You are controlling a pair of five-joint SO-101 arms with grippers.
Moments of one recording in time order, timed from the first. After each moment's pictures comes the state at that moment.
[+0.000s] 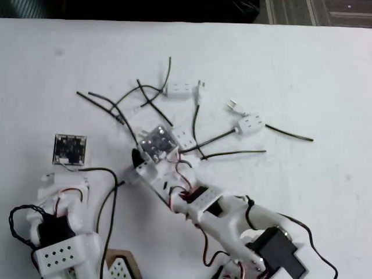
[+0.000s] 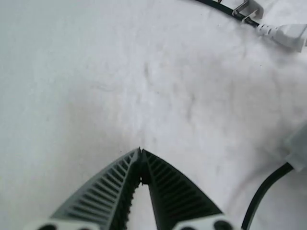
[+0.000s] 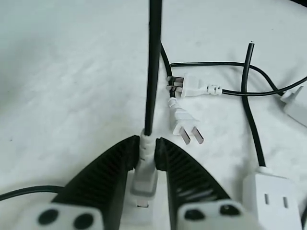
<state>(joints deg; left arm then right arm) -25.6 -87.5 86.0 59.9 -23.7 -45.5 -11.1 68.5 -21.6 3.2</state>
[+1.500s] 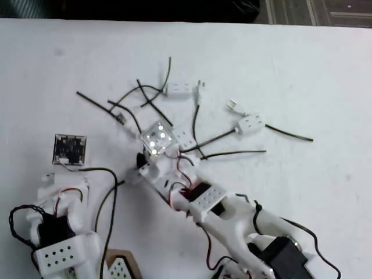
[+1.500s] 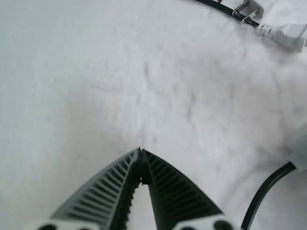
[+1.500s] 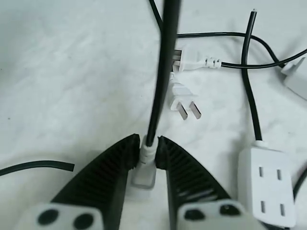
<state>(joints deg) -25.6 -87.5 86.0 59.9 -23.7 -44.8 -15.1 67.6 -5.3 3.0</state>
